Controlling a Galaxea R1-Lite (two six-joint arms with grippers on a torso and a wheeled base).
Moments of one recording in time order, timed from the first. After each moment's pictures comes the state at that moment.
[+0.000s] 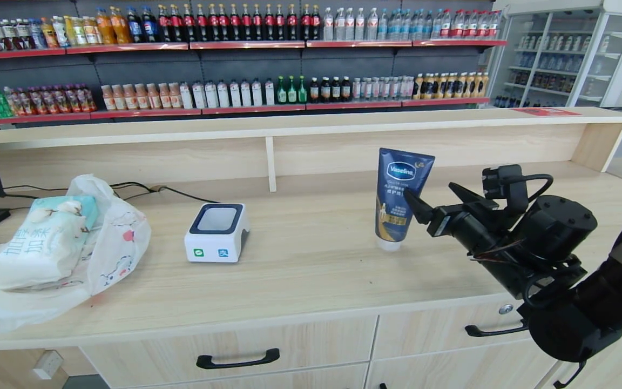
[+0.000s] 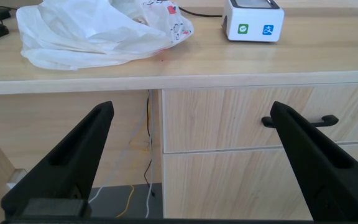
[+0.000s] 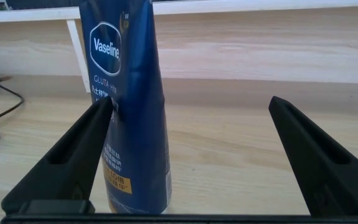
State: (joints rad) left arm 0.00 0.00 0.00 0.00 0.00 0.05; right arm 0.32 2.00 -0.62 -1.57 -0.03 0.02
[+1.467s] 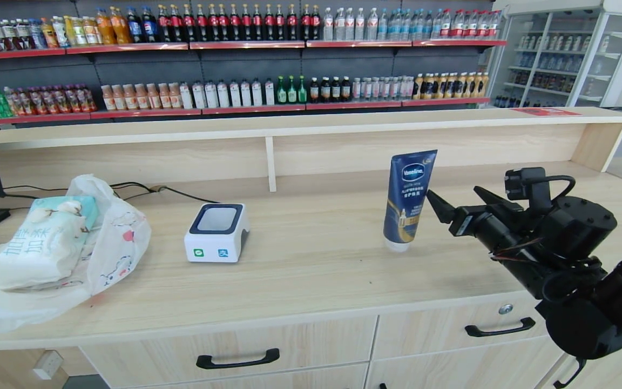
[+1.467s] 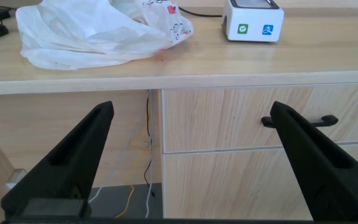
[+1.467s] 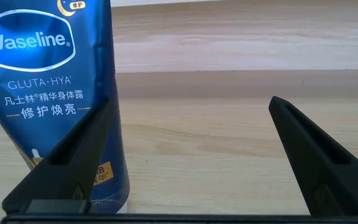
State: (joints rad) left arm 0.00 0.00 0.00 0.00 -0.01 0.05; right arm 0.23 2.00 -0.59 -1.57 -0.02 0.03
